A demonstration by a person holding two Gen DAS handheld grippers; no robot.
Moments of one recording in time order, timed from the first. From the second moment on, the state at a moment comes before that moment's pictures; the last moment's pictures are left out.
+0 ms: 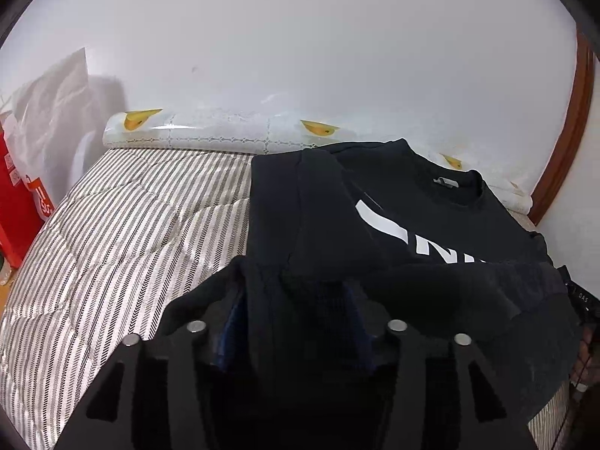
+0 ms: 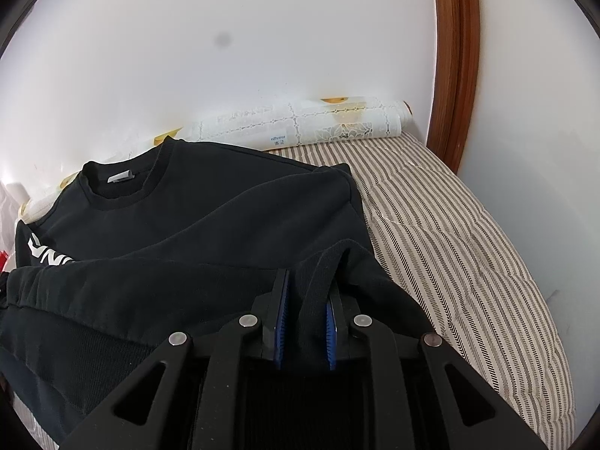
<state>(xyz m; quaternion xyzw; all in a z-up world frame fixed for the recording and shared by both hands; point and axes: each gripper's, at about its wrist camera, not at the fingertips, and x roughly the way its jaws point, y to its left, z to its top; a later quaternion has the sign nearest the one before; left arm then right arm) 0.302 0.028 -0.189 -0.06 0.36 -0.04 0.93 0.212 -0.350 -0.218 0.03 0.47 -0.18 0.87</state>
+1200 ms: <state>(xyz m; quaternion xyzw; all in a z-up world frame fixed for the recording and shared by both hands) 0.284 0.023 -0.178 -0.06 0.33 -0.05 0.94 0.121 -0.258 -0.188 0.01 0.48 -0.10 0.87</state>
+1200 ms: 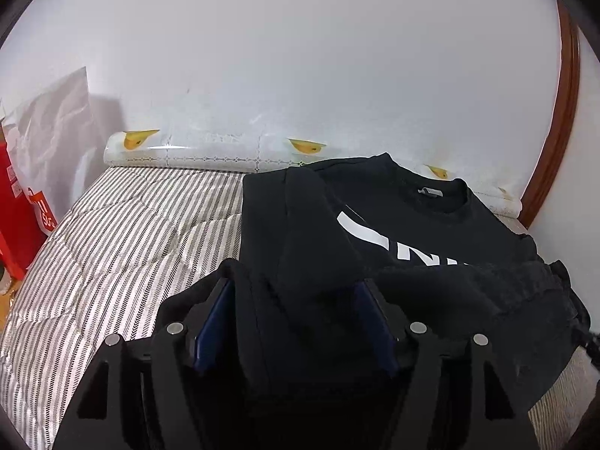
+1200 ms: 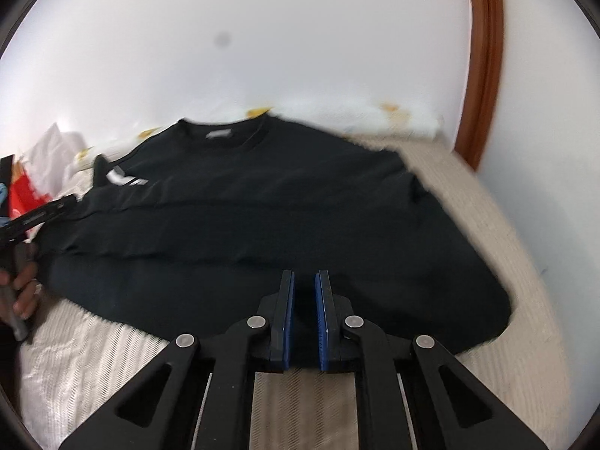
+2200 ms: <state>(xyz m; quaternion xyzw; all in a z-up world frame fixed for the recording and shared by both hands) 0.225 0.017 -0.173 -0.03 0.34 -0.10 0.93 0.198 -0.286 -0.212 0.08 0.47 -0.14 0.87</state>
